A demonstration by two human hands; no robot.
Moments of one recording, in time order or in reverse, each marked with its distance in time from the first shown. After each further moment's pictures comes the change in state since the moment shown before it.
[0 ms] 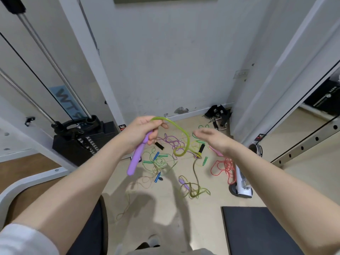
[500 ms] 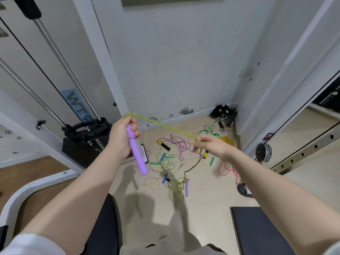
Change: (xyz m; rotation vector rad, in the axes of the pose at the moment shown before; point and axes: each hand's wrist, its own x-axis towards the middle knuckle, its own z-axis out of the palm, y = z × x) left_hand -0.003 -0.028 -0.077 -0.390 0.549 -0.009; right_hand 0.016 -0.005 0.050 0.026 -0.060 -0.128
